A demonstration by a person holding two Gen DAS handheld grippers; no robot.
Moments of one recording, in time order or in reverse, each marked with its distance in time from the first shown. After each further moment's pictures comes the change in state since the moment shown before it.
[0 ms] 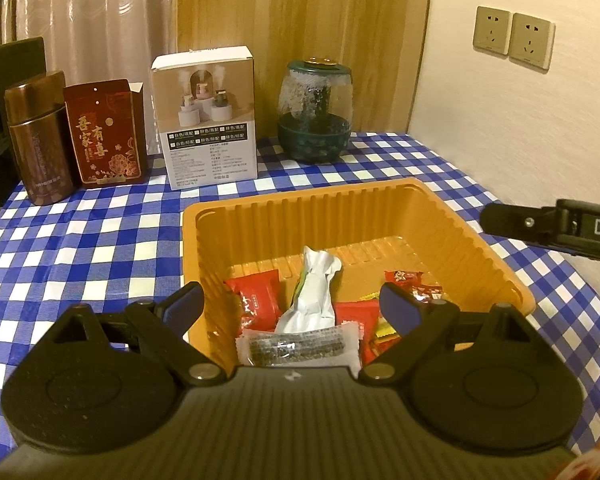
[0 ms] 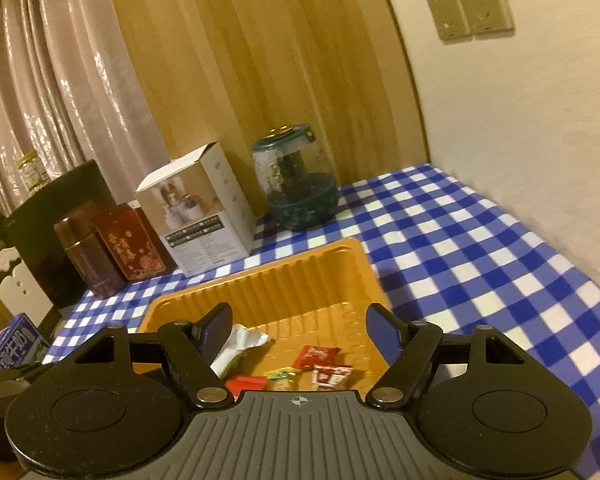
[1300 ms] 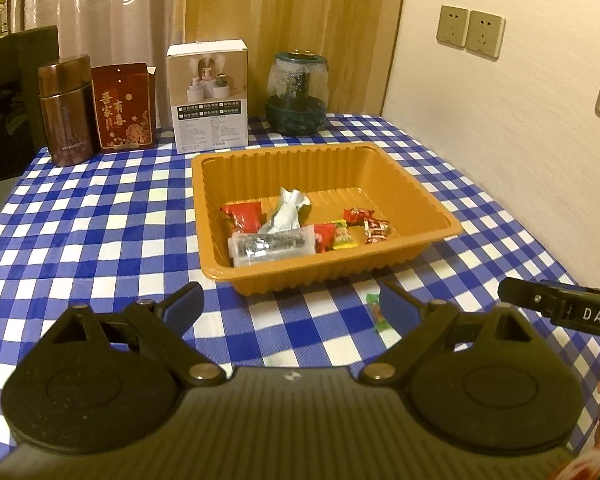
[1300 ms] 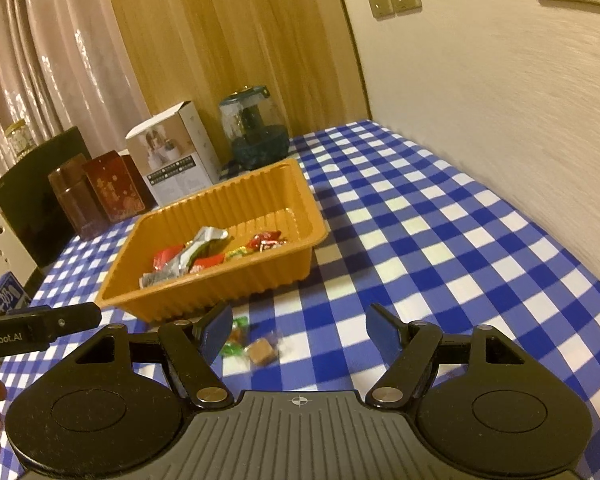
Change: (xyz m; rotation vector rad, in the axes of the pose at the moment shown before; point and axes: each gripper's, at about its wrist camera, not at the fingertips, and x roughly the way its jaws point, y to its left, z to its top) left arm -0.095 -0.015 -0.059 -0.014 0.031 -0.031; right arm -0.112 -0.007 -0.079 0.008 0.086 -0.107
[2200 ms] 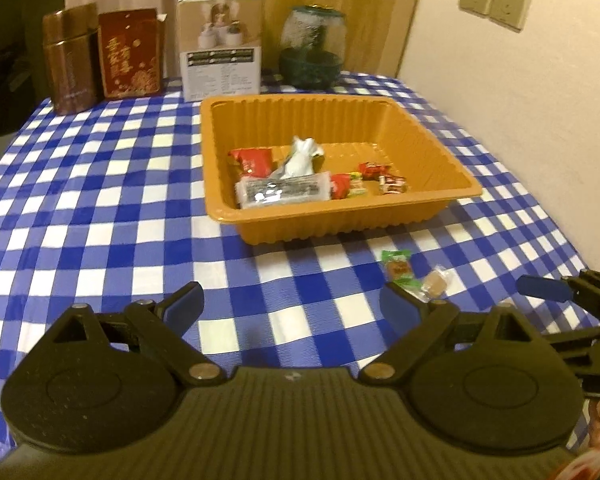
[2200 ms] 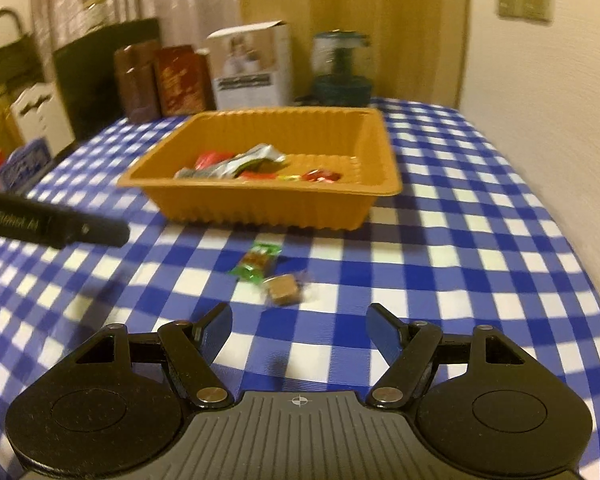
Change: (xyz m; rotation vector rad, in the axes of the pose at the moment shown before) left arm 0.022 0.012 -0.015 -0.061 0.123 0.017; right arm 0.035 0.020 -0.026 -0.379 0.155 0.100
